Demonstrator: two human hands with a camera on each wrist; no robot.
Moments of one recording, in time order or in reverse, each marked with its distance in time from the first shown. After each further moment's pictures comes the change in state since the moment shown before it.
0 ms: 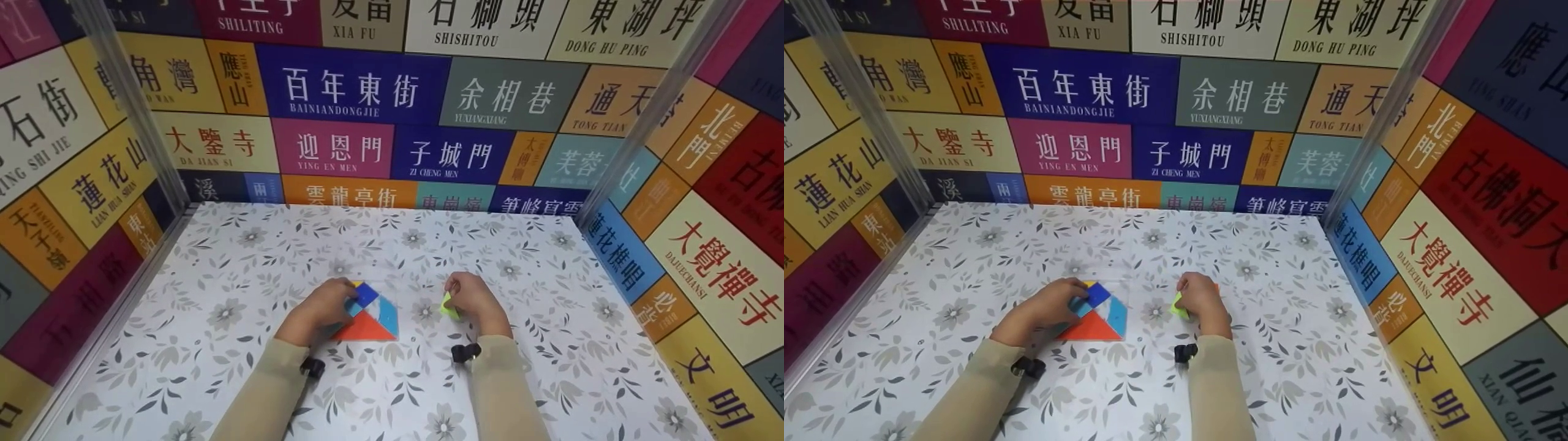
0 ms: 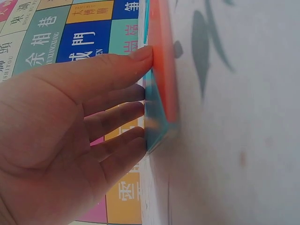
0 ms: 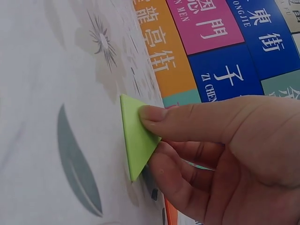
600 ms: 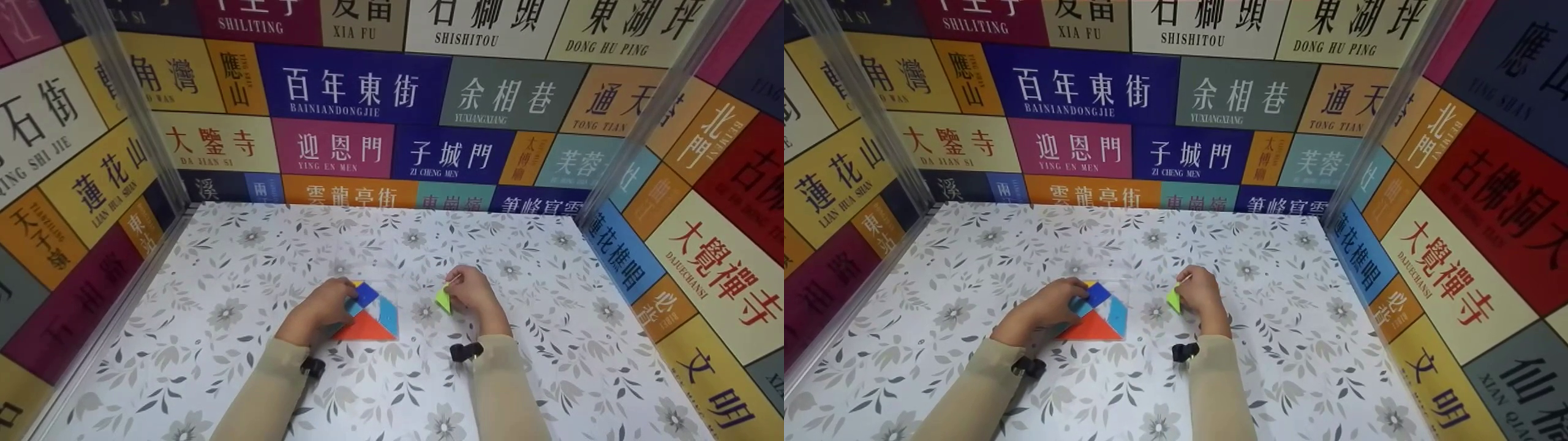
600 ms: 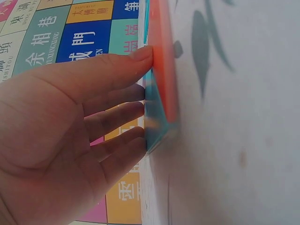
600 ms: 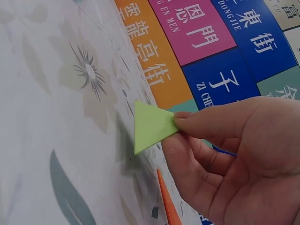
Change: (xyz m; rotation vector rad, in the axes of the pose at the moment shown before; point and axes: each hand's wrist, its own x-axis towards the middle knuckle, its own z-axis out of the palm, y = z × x) left_hand -0.003 0.000 -0.003 0.007 0.018 0.077; right_hand 0.003 -0.007 -0.001 0.170 0.106 0.071
